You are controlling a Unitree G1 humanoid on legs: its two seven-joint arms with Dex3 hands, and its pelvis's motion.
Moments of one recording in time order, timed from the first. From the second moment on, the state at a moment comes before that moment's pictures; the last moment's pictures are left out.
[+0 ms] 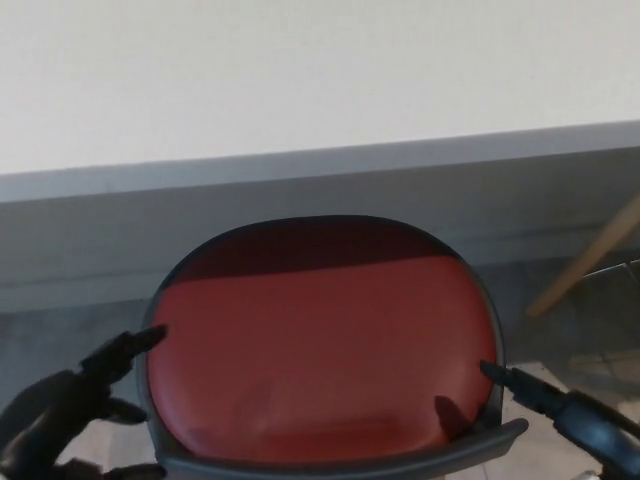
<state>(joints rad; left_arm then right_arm) 0.18 0.56 -0.09 0.23 0.33 -0.35 -0.14 -0.11 -0.52 0.33 0.78 -0.32 -0.58 0.21</state>
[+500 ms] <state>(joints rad) 0.10 0.53 -0.27 0.28 0.42 -0.33 -0.14 -0.17 -0.47 0.37 0.82 -0.39 -0.60 0.13</state>
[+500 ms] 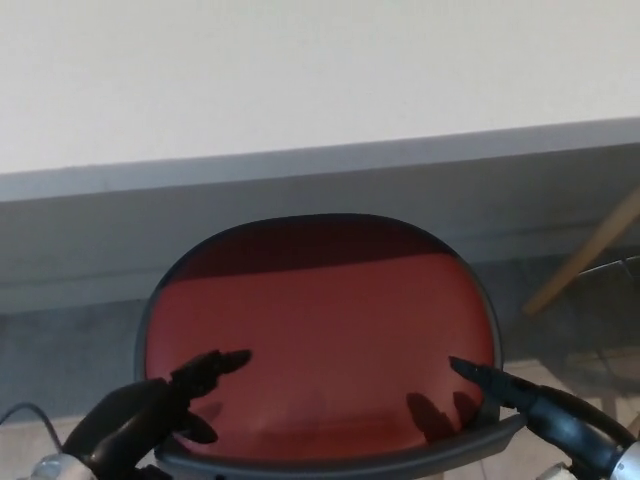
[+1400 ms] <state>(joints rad) -0.03 0.57 -0.45 0.35 0.40 -0.23 -0.31 -0.34 -0.35 0.40 1.07 -0.43 -0.55 0.10</state>
